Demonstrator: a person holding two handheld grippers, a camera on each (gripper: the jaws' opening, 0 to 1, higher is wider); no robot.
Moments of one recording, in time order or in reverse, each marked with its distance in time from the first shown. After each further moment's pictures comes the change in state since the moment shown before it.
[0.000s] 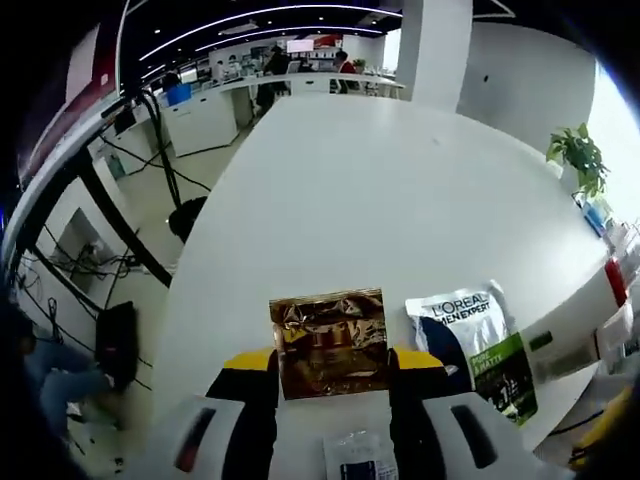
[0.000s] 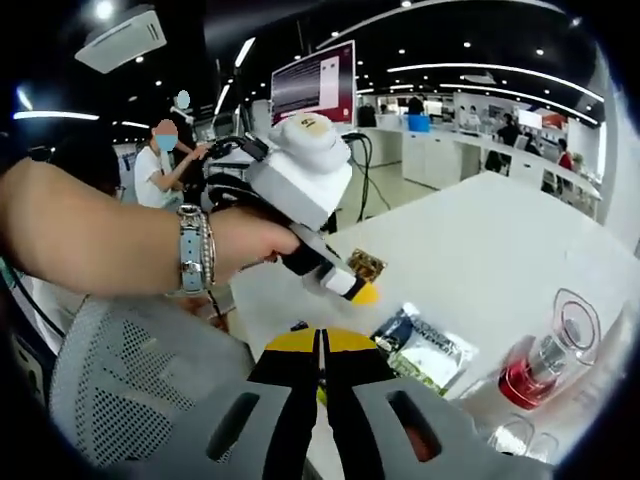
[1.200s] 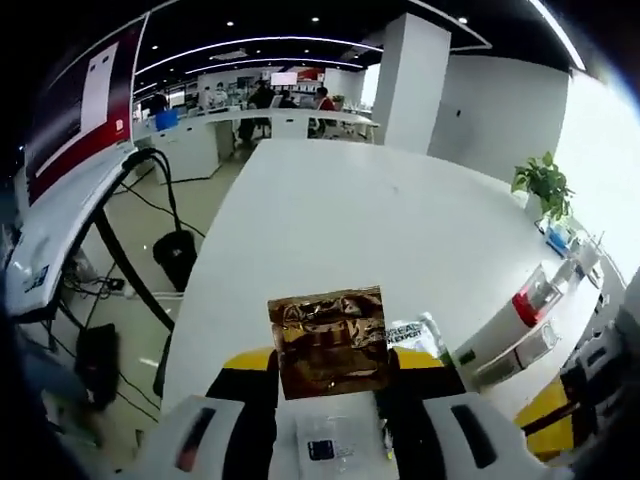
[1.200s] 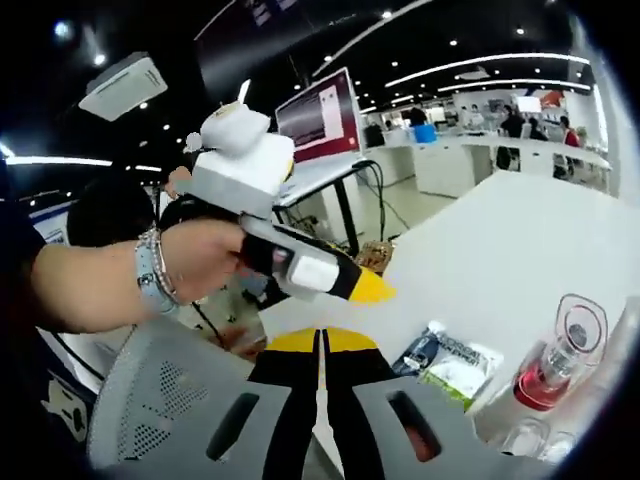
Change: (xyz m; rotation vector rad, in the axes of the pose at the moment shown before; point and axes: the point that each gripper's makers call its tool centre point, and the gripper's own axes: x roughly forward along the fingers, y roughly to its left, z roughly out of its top) left arm -0.074 -0.025 0.032 -0.035 -0.198 -0.116; right arm -0.009 0.014 0.025 0.071 -0.114 0.079
